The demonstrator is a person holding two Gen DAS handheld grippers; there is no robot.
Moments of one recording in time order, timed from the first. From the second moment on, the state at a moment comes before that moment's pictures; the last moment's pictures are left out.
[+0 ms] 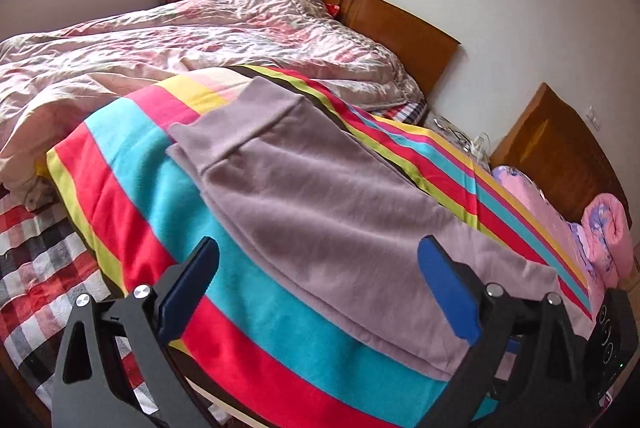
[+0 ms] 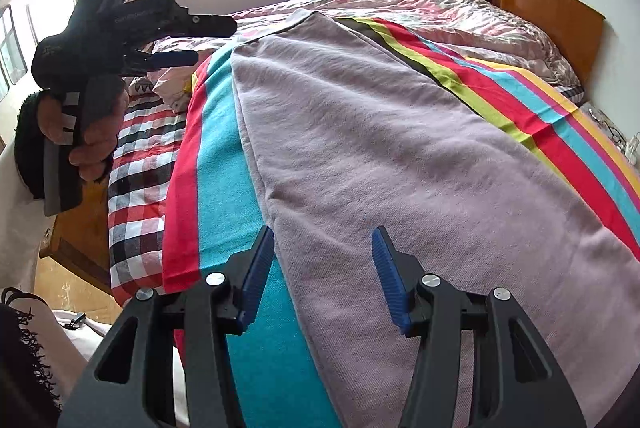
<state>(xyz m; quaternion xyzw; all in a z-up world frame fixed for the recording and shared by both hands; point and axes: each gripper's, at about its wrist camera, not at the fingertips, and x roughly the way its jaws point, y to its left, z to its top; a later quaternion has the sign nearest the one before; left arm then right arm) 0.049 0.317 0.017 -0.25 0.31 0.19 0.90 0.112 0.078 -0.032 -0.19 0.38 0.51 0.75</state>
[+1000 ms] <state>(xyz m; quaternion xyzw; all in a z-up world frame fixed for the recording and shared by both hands) 0.105 0.266 0.003 -0.21 0.37 0.09 0.90 0.124 0.043 -0.006 -0.19 0.36 0.51 0.75</state>
